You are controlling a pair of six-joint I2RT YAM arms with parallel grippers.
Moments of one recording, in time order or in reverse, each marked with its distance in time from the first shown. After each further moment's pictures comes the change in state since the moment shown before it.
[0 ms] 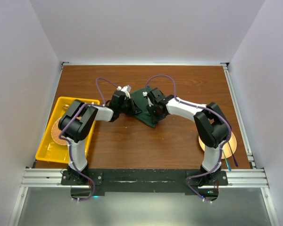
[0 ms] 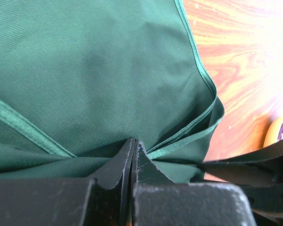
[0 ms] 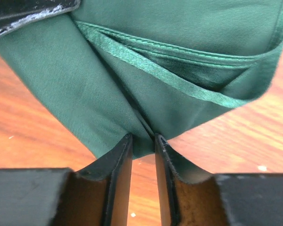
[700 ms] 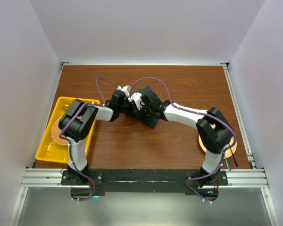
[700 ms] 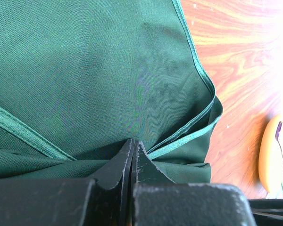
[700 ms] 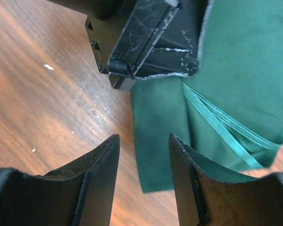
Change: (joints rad) left arm 0.006 0.010 0.007 0.005 0.024 0.000; right arm 0.122 -0.091 -0.055 0.225 -0.078 -0.314
